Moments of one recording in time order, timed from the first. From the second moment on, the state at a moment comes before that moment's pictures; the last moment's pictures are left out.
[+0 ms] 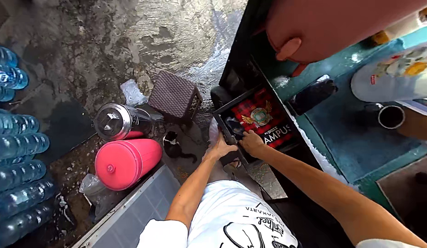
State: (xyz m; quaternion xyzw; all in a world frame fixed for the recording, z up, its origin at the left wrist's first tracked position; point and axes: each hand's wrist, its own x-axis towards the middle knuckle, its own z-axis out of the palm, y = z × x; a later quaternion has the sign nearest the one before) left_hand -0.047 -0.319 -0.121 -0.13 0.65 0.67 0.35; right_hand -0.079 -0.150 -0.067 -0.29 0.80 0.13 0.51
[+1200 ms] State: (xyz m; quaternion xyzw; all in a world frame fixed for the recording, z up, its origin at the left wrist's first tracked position) left_hand -0.156 -0.139 -0.098 -0.02 0.62 0.61 0.49; right_hand 0.245 0.047 0.070 -0.60 -0.46 0.49 0.43
